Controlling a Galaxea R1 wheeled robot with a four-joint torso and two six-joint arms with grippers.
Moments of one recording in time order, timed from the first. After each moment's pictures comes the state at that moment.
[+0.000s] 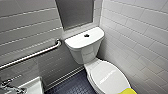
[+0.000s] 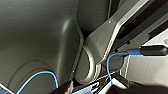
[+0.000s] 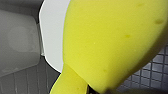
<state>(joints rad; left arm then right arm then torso) 1.47 2.52 -1.79 -0.47 0.13 0.42 -0.94 2.03 -1.03 0.81 0.62 -0.05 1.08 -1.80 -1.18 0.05</state>
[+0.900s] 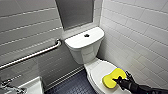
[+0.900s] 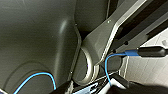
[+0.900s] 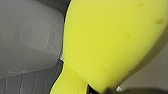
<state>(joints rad) 1.47 2.53 -1.79 -0.47 0.13 0.42 -0.55 2.19 -1.11 1.41 0.63 -0.60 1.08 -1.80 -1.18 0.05</state>
